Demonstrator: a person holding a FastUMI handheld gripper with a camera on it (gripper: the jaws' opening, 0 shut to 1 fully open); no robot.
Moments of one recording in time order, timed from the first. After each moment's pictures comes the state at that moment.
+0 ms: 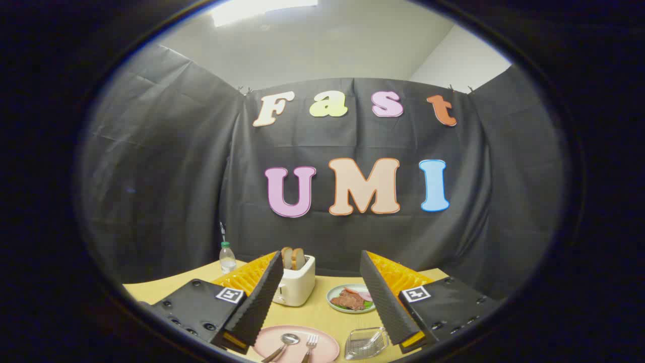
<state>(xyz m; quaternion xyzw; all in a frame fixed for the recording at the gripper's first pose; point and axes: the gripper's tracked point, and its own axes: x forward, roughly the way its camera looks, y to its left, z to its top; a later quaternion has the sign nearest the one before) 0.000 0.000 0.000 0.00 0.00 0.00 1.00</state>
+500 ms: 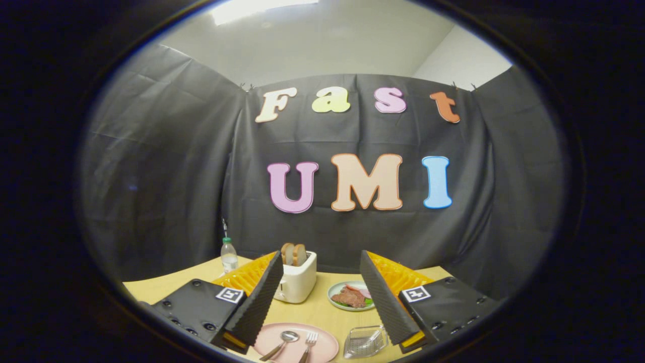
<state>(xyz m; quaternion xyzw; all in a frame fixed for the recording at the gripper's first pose) 0.001 -0.002 -0.004 0.00 0.01 0.01 1.00</state>
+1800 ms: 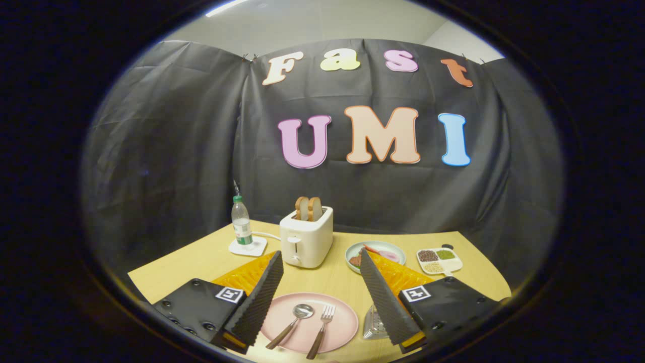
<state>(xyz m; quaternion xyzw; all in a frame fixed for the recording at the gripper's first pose) 0.001 0.027 -0.116 0.00 0.14 0.04 0.99</state>
